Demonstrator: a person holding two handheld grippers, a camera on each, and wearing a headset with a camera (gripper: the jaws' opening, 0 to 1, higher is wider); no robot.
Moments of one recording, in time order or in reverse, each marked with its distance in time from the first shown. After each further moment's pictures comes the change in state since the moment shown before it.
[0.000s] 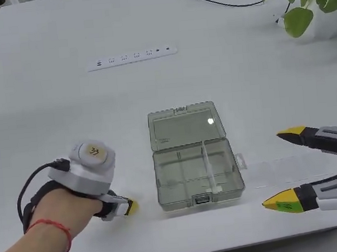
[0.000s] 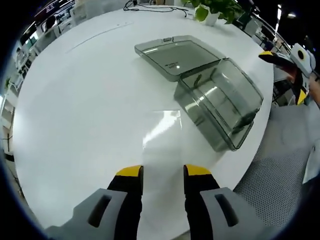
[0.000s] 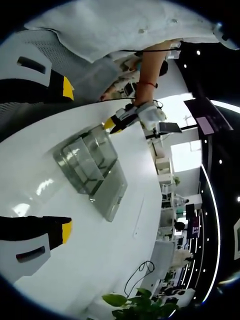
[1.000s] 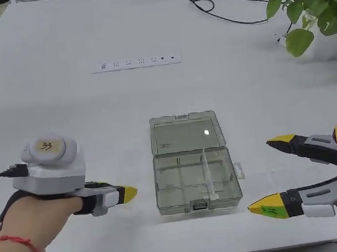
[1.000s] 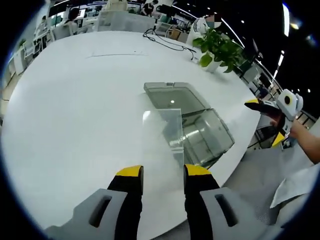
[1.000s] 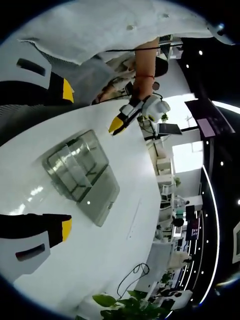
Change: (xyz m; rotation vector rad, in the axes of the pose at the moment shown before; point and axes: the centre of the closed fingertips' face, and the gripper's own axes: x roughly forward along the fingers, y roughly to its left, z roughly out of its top) left arm -0.057 -0.023 0.039 -0.226 -0.315 -0.139; right arm 0.007 0.019 0.034 -0.014 0.009 -0.009
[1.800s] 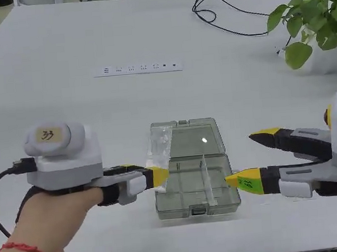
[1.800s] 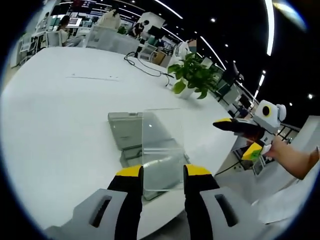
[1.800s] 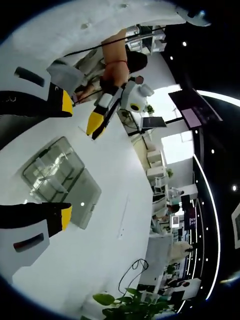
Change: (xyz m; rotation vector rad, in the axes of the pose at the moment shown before) left arm -0.012 -0.076 0.041 -0.035 -0.185 -0.183; right arm 0.006 0.010 0.057 0.104 -0.078 -0.036
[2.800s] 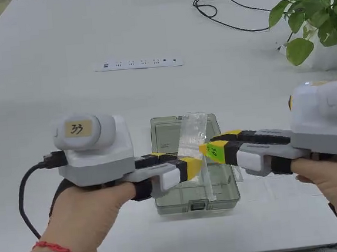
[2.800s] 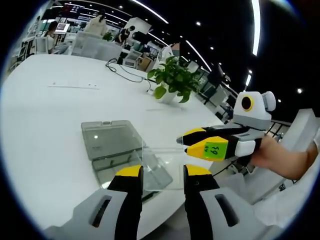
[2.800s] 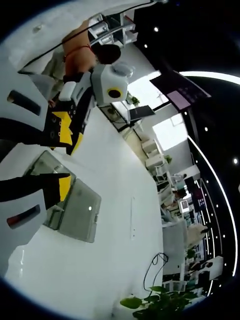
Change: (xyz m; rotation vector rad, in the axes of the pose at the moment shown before) left arm 0.020 -0.051 0.007 0.057 -0.045 -0.109; right arm 0.038 0.010 0.013 0.234 -0.025 -0.036
